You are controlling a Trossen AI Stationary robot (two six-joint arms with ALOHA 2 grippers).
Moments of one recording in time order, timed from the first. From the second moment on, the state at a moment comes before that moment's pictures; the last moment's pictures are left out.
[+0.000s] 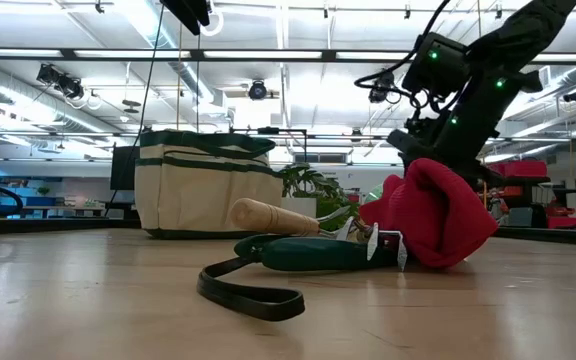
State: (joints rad) left arm 0.15 1.45 1.84 -1.41 -0.45 -0.15; right arm -0.15 1.40 0.62 -0.28 0.37 0.91
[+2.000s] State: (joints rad) left arm 0.15 1.45 1.84 -1.40 -0.45 -0.15; right arm -0.18 1.56 0.62 -0.17 0.35 0.82
